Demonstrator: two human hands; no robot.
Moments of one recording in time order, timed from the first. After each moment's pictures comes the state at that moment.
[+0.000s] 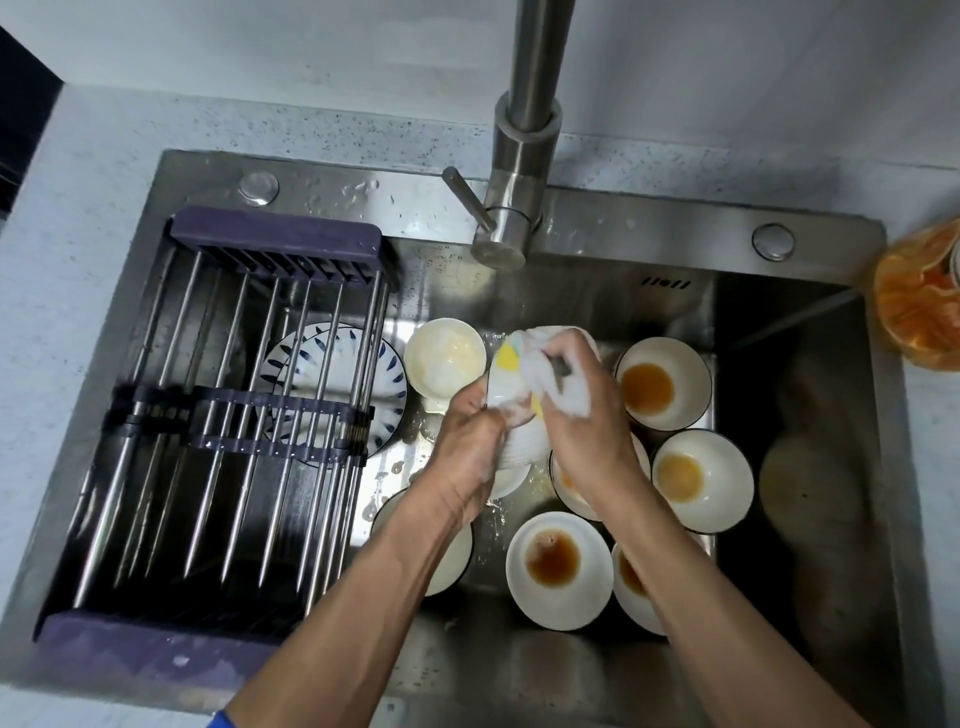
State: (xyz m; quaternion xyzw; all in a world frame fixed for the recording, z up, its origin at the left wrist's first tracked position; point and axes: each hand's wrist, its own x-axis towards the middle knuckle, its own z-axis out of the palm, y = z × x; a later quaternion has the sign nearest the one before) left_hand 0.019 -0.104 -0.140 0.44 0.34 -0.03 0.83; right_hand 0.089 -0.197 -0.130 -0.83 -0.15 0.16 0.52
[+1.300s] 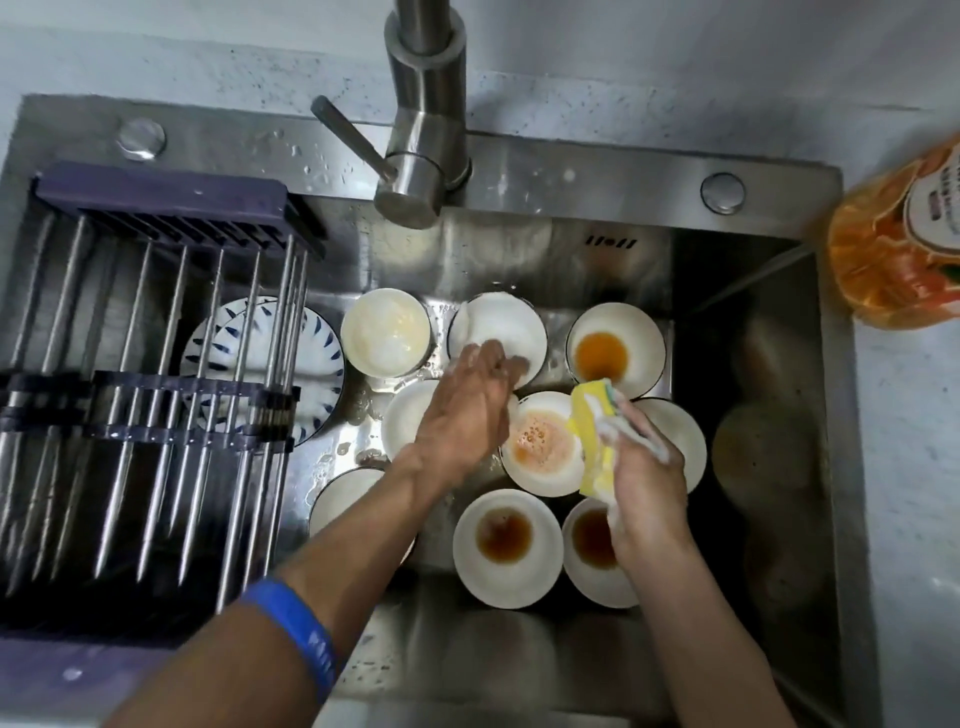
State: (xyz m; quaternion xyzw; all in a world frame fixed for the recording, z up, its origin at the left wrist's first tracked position) left_hand 0.053 -0.127 -0.198 0.97 0.02 -0.16 0.15; right_hand 0.059 -0.292 -0.150 -0.69 0.32 0.20 0.62
